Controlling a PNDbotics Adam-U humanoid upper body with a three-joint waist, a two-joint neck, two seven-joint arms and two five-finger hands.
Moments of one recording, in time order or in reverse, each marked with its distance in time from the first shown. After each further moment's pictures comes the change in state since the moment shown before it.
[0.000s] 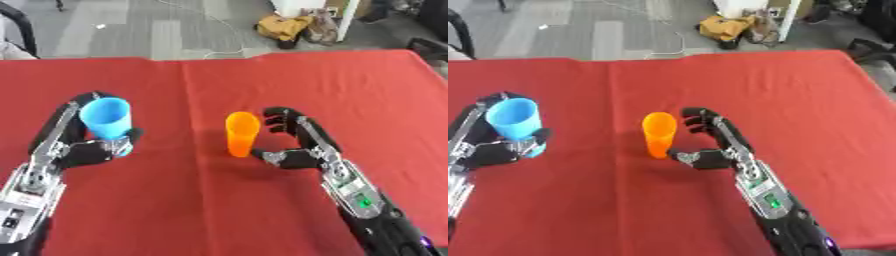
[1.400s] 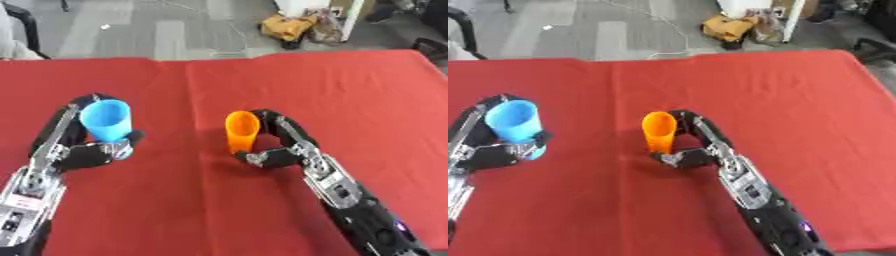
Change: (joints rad) left arm 0.000 -0.016 0.000 0.003 0.000 -0.002 -0.010; right arm -0.112 0.024 0.037 0.149 0.021 -0.017 0.026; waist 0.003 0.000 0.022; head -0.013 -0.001
